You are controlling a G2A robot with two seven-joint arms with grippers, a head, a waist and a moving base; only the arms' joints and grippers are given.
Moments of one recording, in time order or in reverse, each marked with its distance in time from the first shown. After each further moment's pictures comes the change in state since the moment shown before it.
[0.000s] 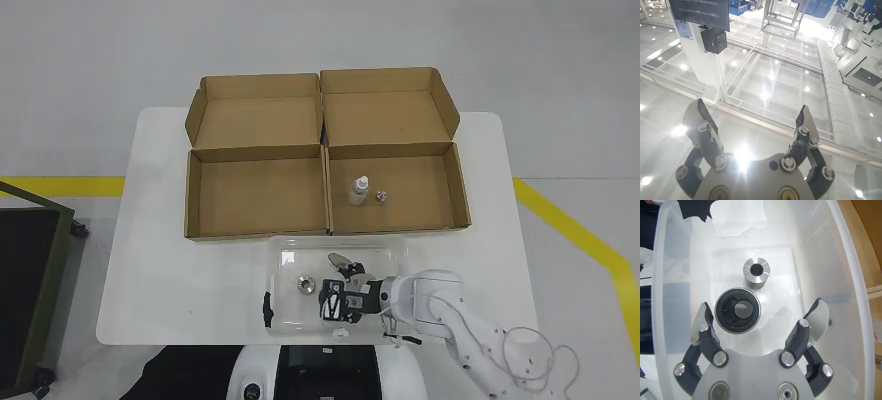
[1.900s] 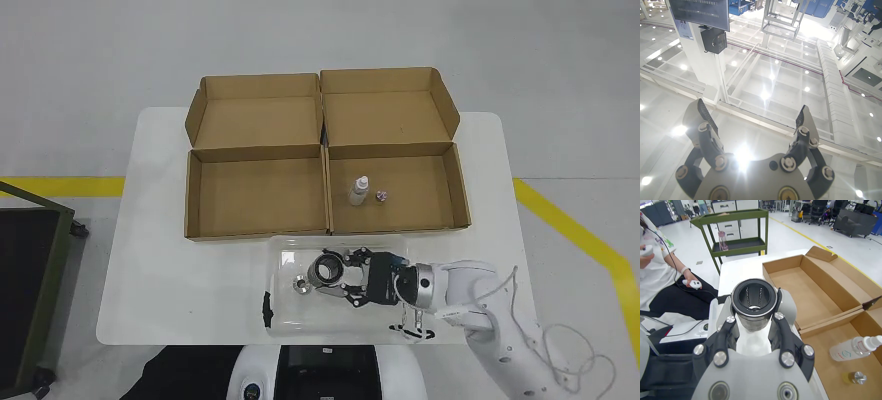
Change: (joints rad) left arm 0.000 0.000 0.000 0.000 0.000 0.000 0.000; right arm -0.071 0.035 0.201 -0.074 0.344 -0.077 -0.387
